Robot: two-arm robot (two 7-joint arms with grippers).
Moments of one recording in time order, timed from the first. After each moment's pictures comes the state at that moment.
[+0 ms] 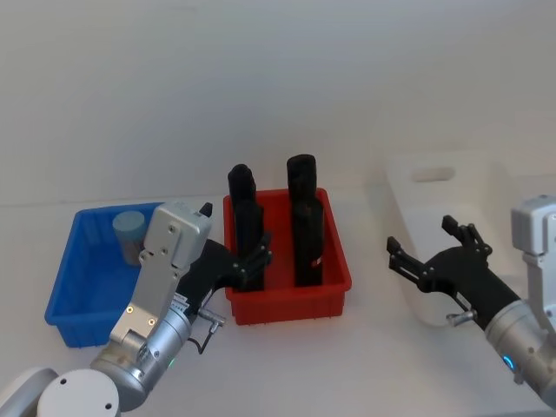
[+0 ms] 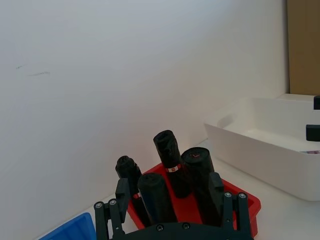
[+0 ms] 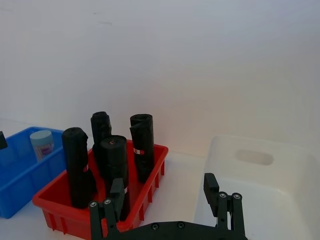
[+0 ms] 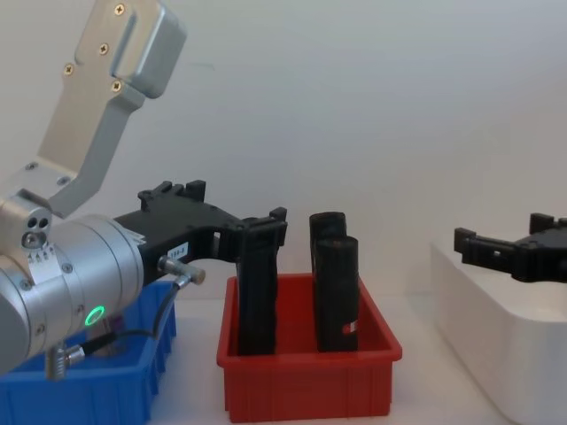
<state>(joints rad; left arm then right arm) -0.24 0.38 0.45 -1.63 -0.20 0.01 -0.01 0.10 0.29 -0.23 -1.64 0.24 0.04 0.15</state>
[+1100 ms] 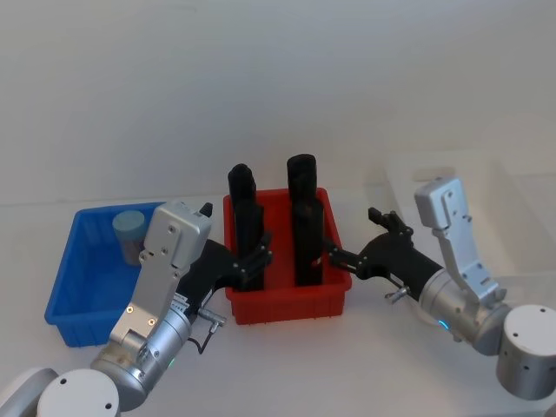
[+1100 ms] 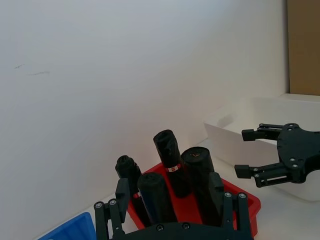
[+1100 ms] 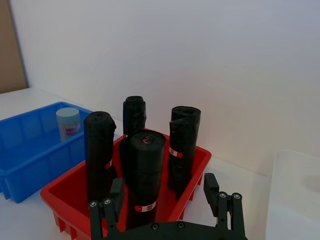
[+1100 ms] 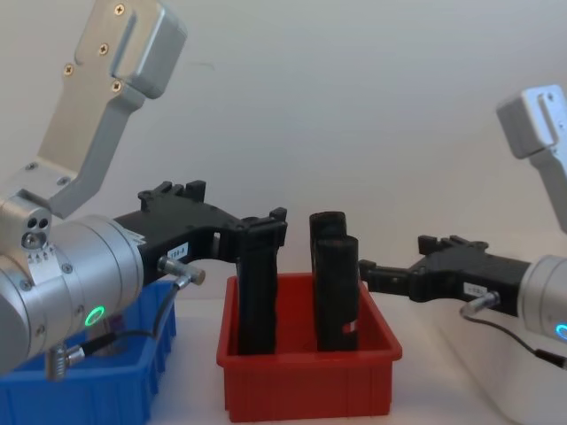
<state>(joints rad) -0.24 0.38 0.45 -1.63 -0.20 0.01 -0.01 0.39 0.16 -0.28 -1.22 0.10 -0.04 0.38</state>
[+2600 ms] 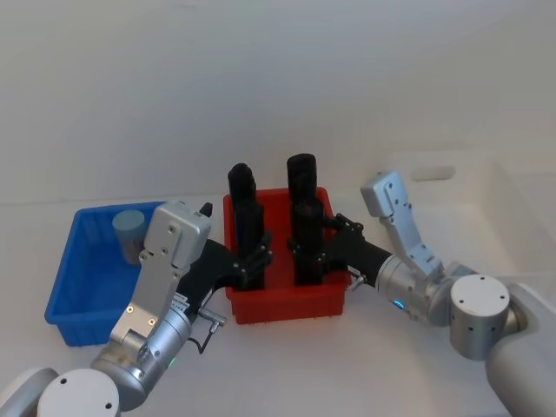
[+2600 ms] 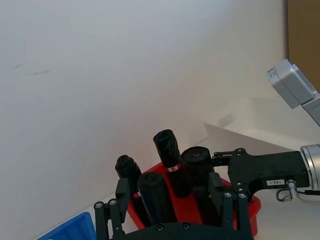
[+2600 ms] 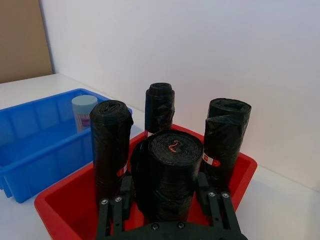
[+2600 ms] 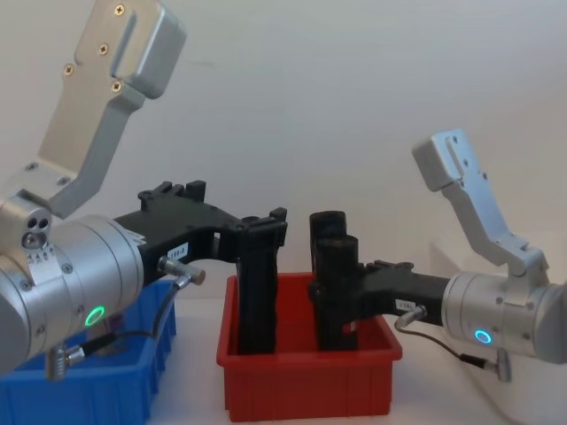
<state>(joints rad) -0.24 0.38 0.45 -1.63 -0.20 0.01 -0.01 0.70 0.03 -0.32 -0.67 0.07 -0.23 0.52</state>
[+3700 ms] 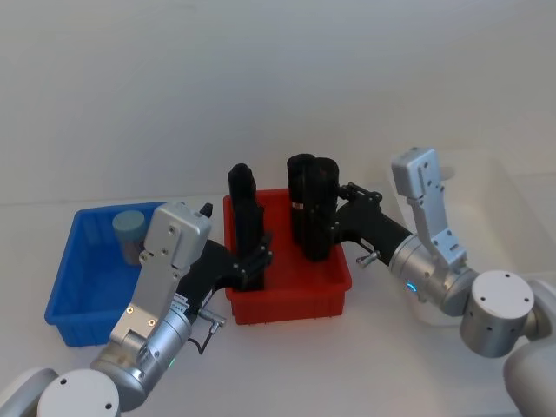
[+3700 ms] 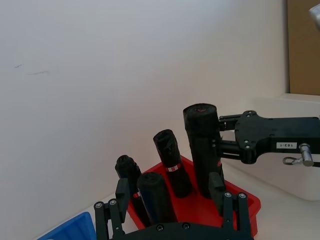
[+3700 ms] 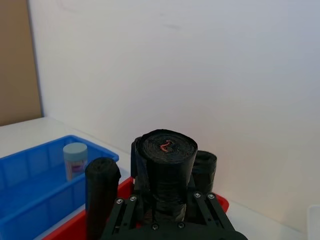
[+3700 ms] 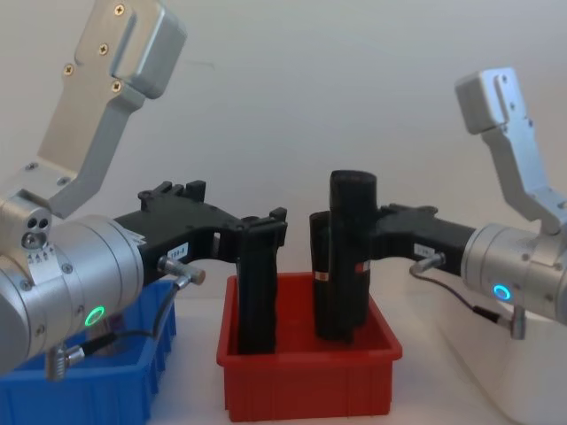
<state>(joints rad) -0.24 0.38 0.45 -1.63 -0.20 0.01 -0.01 0.59 0.07 -0.30 -0.92 0.13 -0.24 0.46</state>
